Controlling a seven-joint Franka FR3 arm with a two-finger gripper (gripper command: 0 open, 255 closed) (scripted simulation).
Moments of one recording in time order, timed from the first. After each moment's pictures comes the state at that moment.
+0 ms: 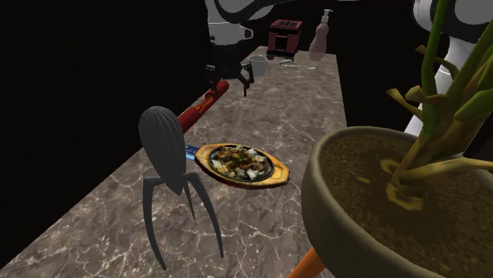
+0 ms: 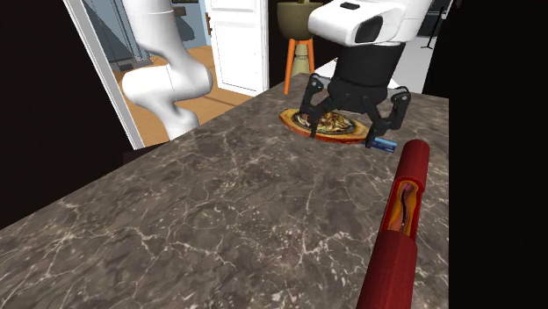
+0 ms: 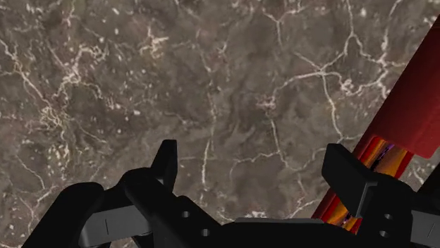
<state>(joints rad) -0.05 0.09 0.42 -1.74 0.00 1.71 1.13</state>
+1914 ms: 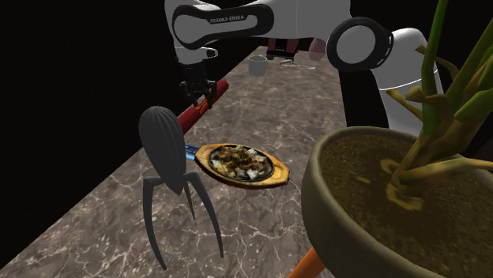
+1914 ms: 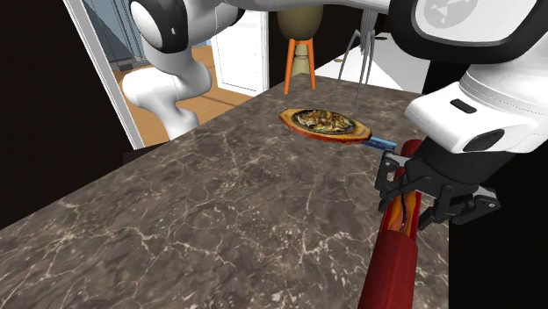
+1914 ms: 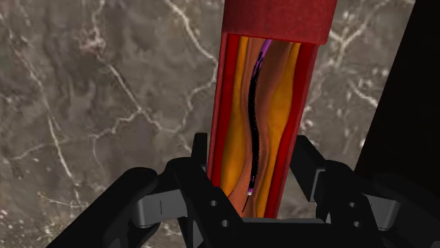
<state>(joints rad) 0.11 0.65 0.36 -1.13 -0.20 1.59 1.46</state>
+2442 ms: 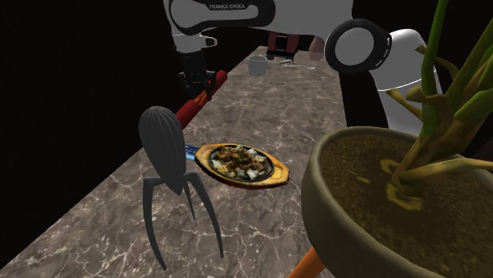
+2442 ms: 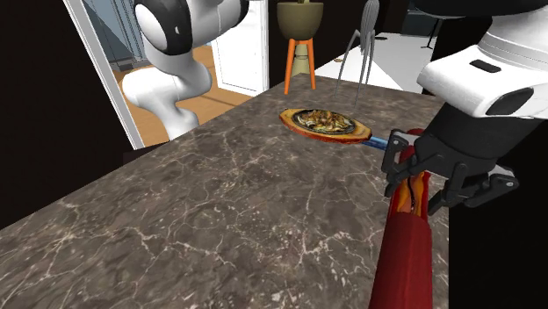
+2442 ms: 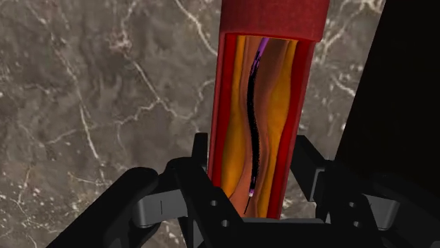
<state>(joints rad) 0.13 0.66 0.36 -1.01 -0.20 1.49 1.45</state>
